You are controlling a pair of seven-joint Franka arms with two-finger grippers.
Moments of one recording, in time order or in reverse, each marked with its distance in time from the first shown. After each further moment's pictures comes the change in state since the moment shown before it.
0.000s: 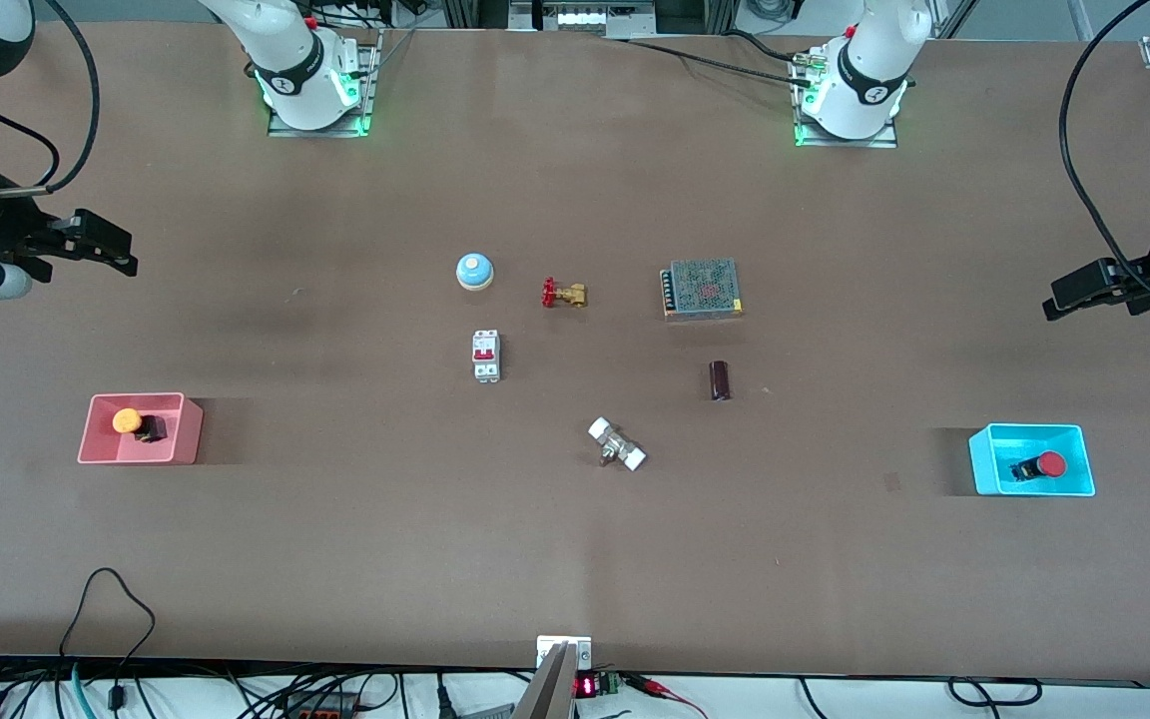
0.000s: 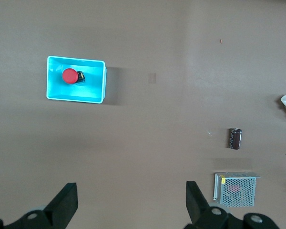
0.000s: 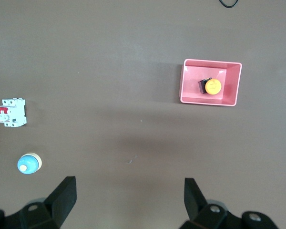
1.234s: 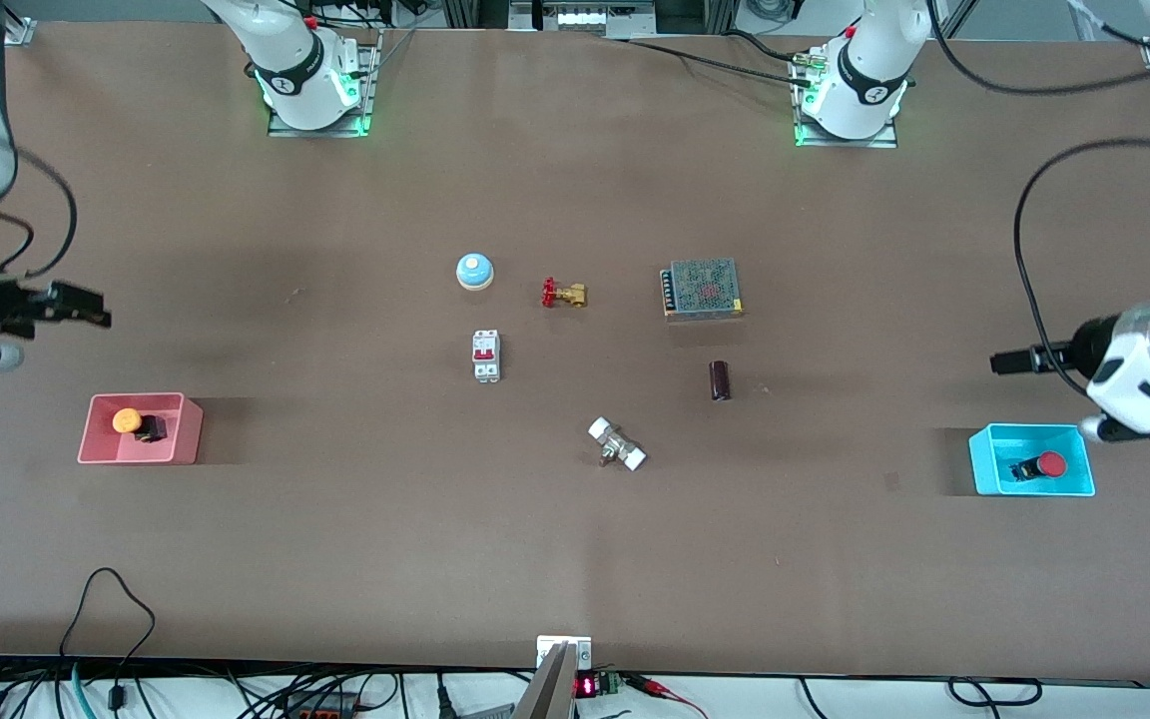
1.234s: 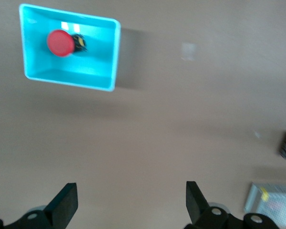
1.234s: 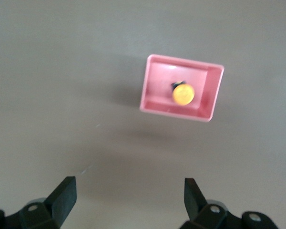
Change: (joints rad) left arm 0.057 0.314 0.027 0.031 0.018 0.065 0.001; right arm -0.158 0.234 -0.028 -0.011 -0.017 0.203 -0.298
